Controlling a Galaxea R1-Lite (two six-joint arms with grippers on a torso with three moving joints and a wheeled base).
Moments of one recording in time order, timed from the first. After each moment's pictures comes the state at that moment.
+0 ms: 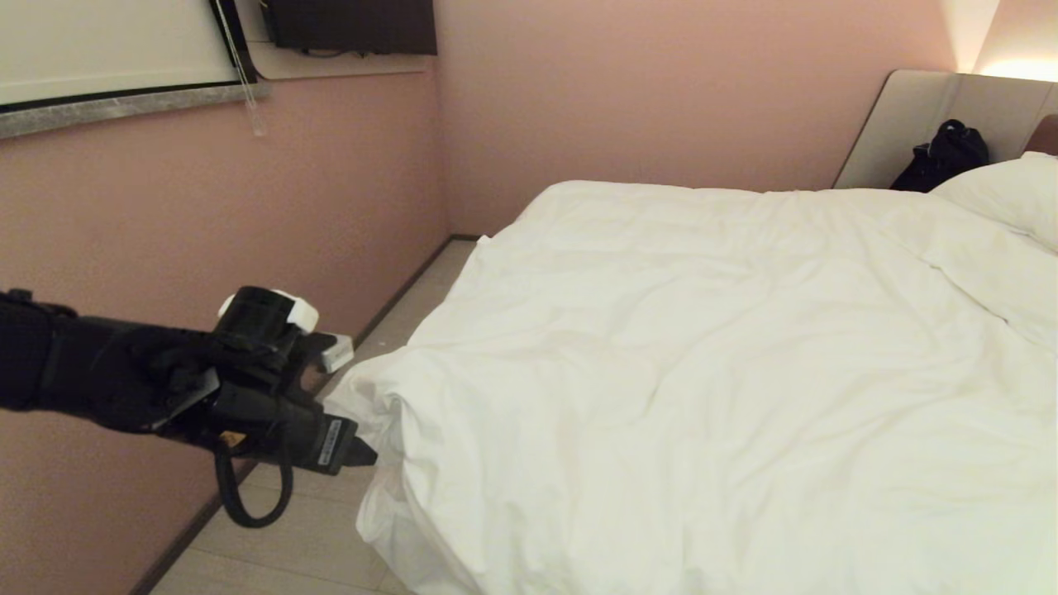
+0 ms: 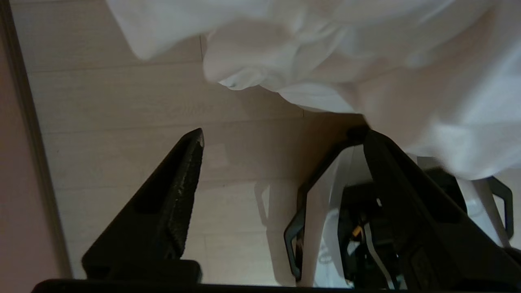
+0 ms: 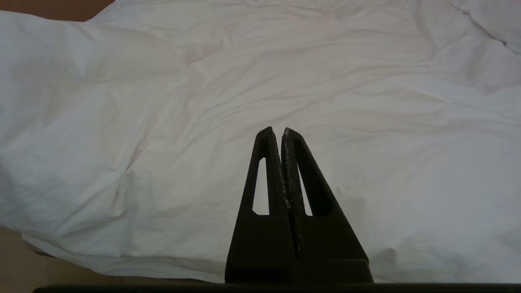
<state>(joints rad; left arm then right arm) -0.18 1.74 -0.93 0.17 -0.06 0.03 0.00 0.00 0.00 0.00 0.00 -0.03</state>
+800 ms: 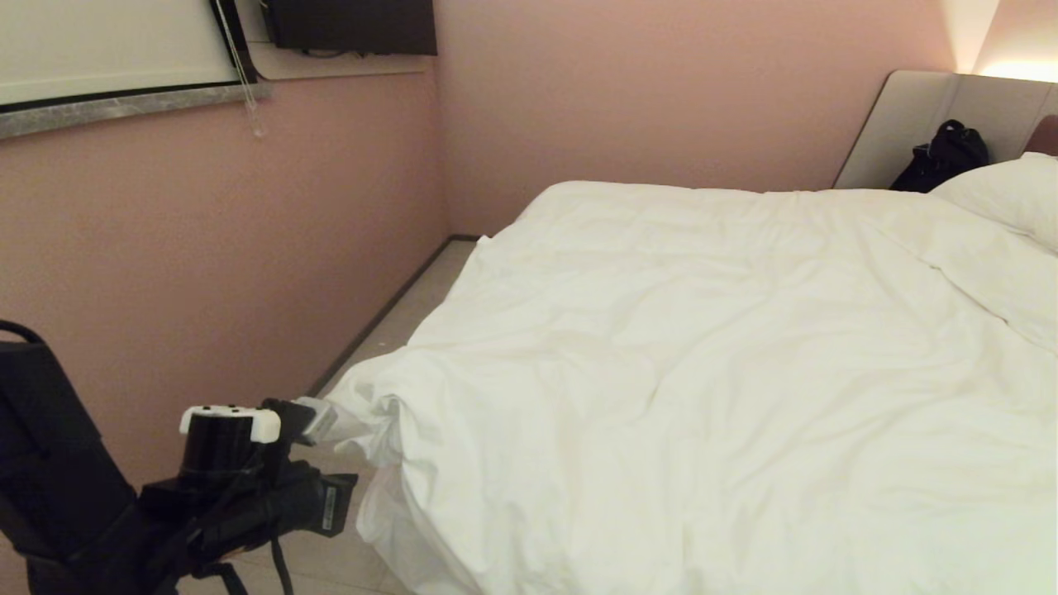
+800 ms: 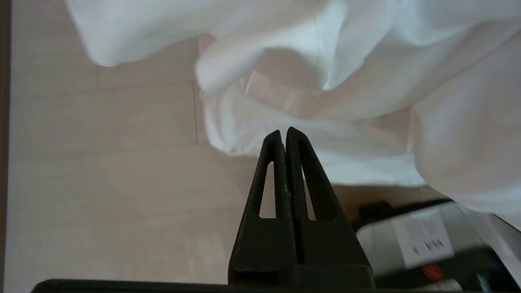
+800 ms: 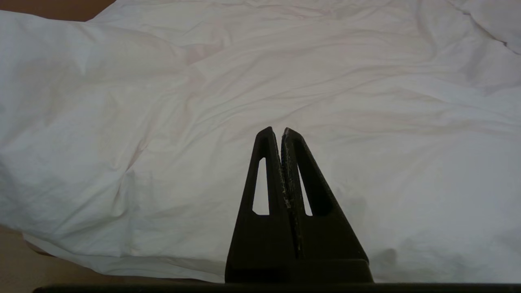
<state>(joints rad) -0.12 1.97 -0.31 -1.00 -0.18 0.09 0.00 0.00 0.00 0.00 0.00 -0.03</state>
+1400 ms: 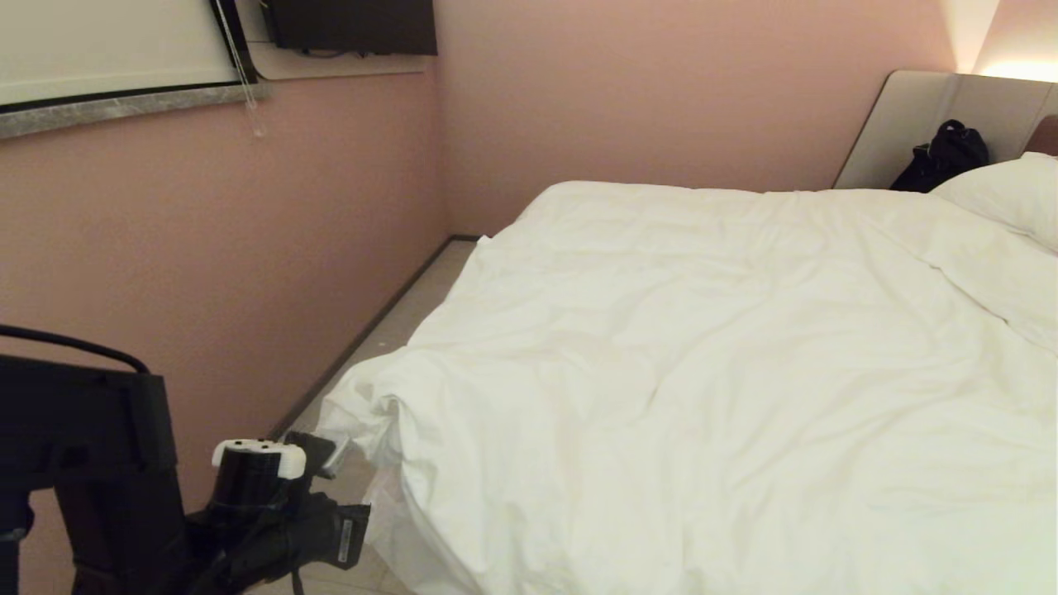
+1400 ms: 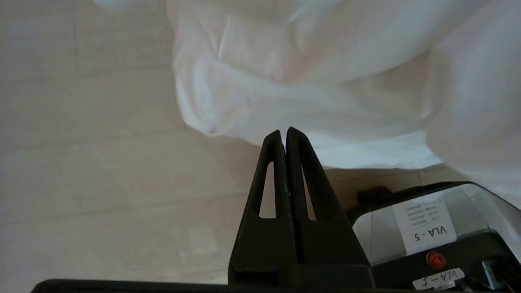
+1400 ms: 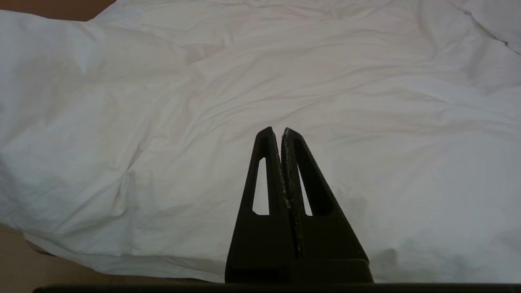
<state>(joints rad) -0.15 2.13 -0.24 -1.17 -0.16 0.07 0.00 0.00 0.00 0.00 0.00 -0.03</state>
